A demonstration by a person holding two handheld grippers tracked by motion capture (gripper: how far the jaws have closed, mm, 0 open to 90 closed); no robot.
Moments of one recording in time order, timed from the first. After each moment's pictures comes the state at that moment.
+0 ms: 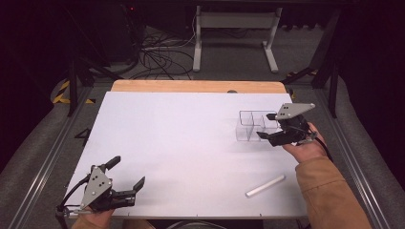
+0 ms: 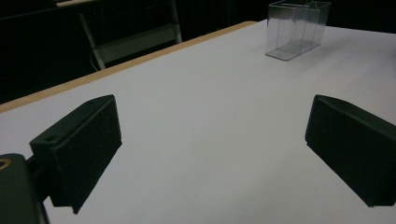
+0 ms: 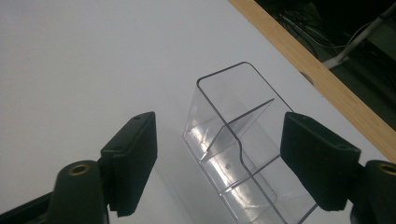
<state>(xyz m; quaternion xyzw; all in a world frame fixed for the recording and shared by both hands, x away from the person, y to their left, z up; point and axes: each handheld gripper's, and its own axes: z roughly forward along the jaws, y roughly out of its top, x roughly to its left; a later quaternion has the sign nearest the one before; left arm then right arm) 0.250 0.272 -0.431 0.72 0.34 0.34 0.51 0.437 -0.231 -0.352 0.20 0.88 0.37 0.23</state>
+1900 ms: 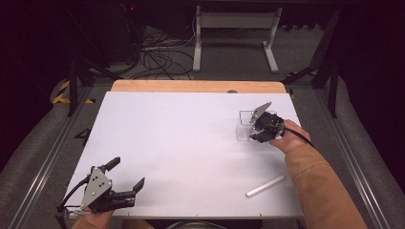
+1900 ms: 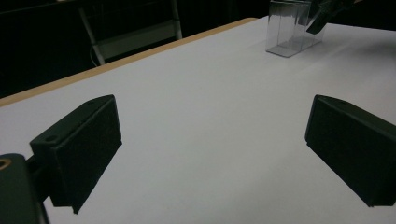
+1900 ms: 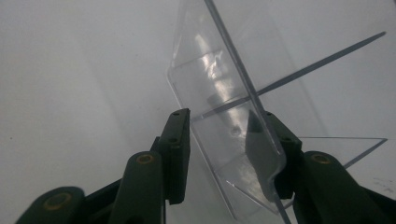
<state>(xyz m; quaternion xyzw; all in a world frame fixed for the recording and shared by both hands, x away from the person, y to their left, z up) 0.249 0.273 -0.433 0.72 0.34 0.33 0.50 0.493 -0.191 -0.405 0.17 0.95 0.18 0.18</state>
